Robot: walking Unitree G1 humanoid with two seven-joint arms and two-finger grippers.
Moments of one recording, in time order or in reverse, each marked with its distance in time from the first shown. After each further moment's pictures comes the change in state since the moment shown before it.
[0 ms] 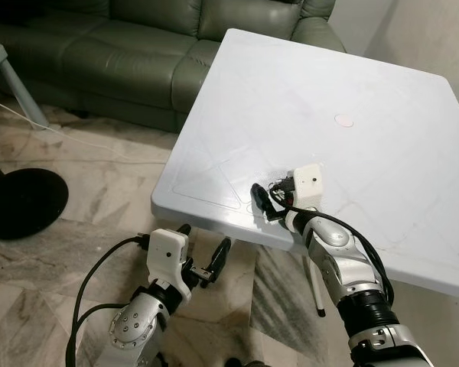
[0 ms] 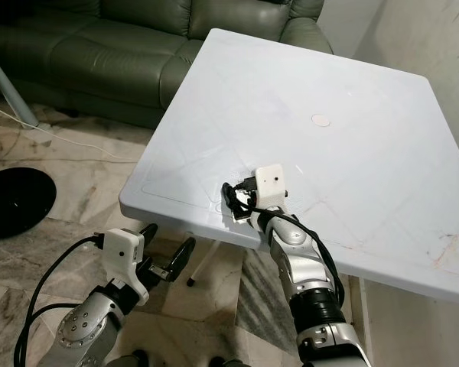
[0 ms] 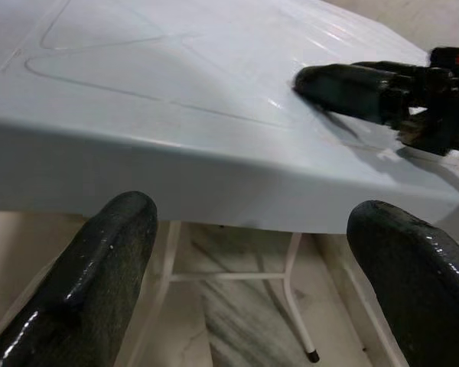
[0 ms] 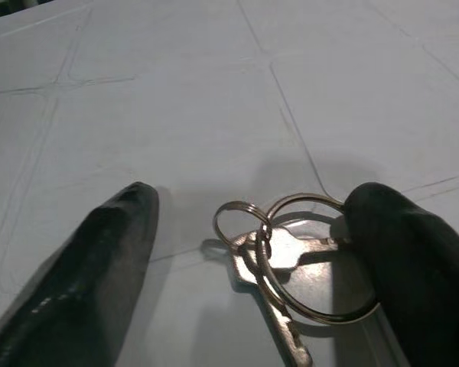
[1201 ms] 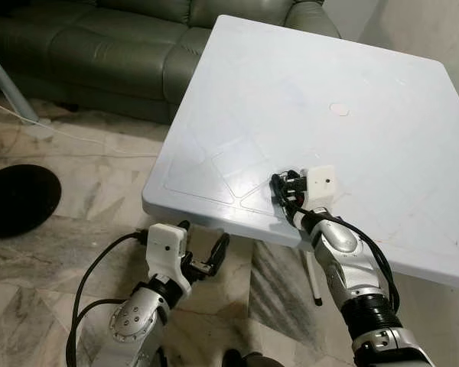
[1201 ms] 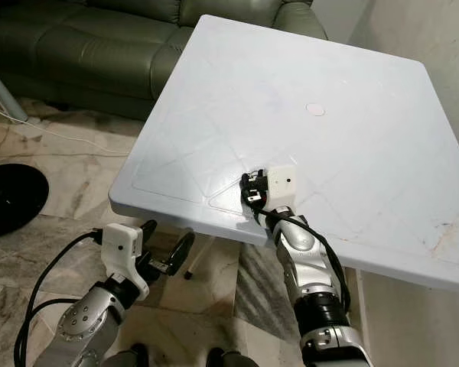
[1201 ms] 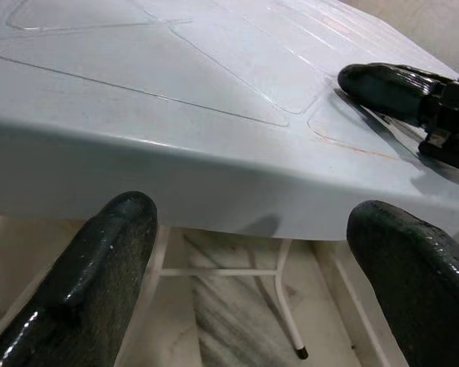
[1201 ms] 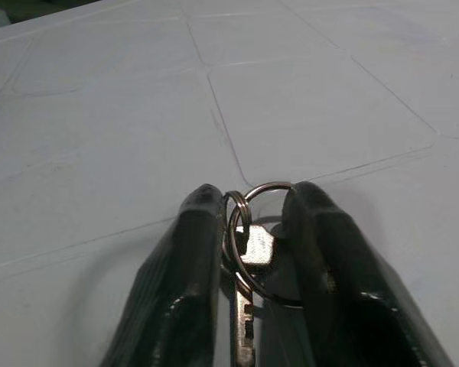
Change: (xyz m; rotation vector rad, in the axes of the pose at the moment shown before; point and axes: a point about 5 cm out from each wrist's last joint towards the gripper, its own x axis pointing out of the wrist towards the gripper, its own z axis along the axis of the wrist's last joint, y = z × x) left arm 0.005 0.001 0.006 -0.034 -0.012 0.015; right arm -0.003 -0.009 0.001 -0.001 -0.100 -0.037
